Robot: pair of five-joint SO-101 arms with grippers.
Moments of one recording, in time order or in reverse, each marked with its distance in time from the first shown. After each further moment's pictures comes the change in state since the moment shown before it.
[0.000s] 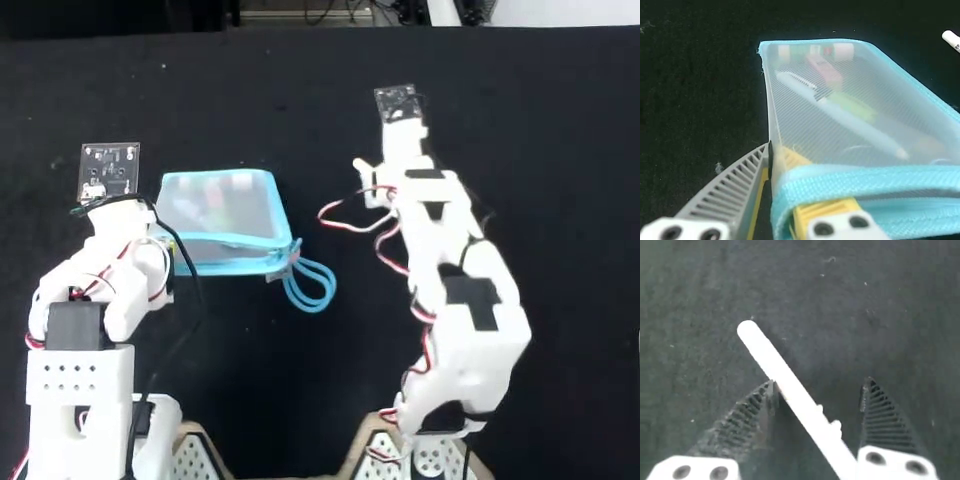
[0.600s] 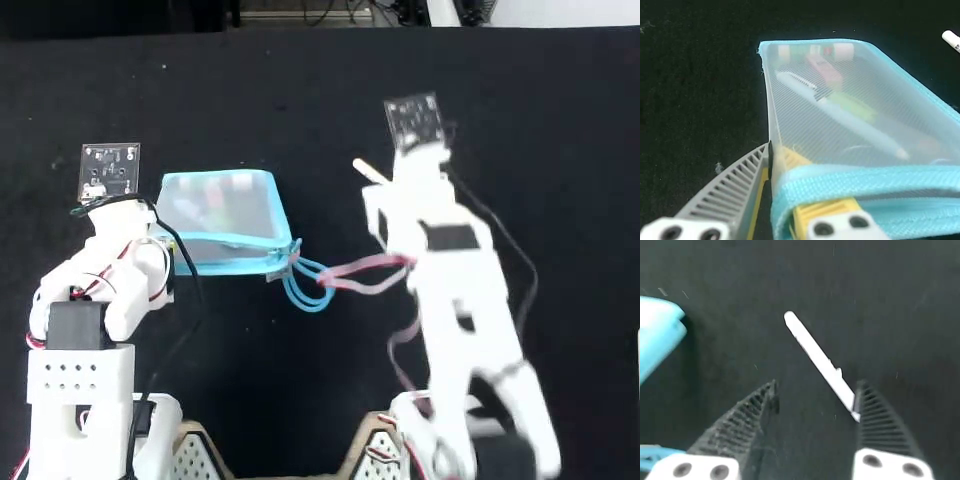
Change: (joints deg) left arm 0.0 0.0 0.0 0.0 0.0; right arm -2.7 -44.1 21.9 14.2 -4.9
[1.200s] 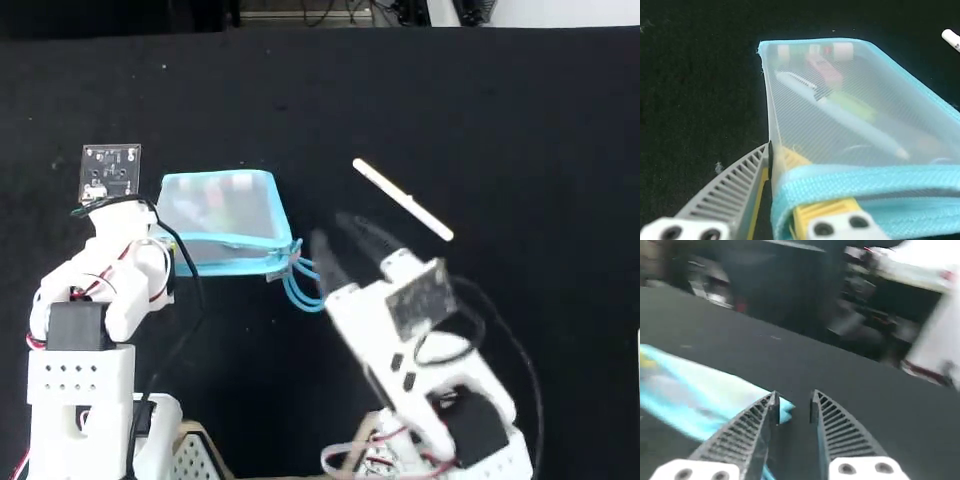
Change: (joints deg) left arm 0.0 0.0 0.0 0.1 0.0; right arm -19.4 -71.7 28.1 6.9 0.0
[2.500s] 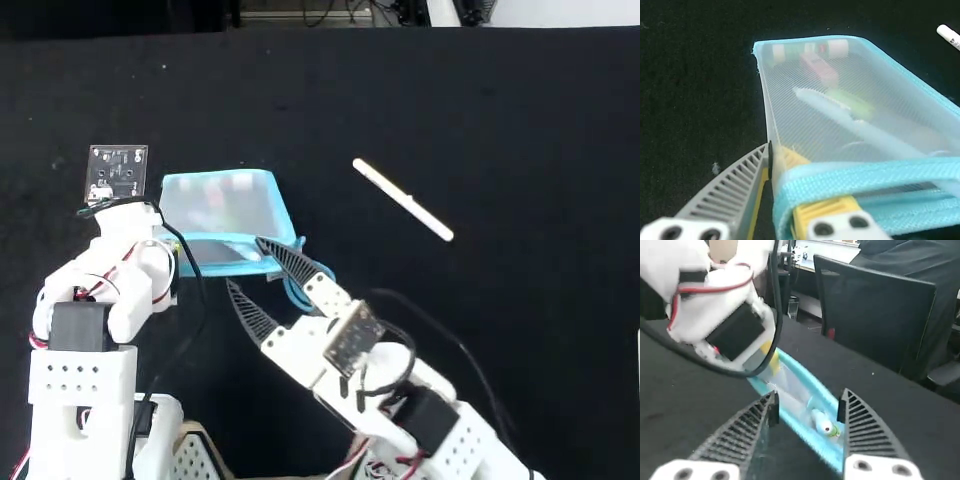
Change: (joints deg) left arm 1.6 -0.1 -0.1 0.8 0.0; right arm -25.6 -5.4 16.6 -19.7 0.1
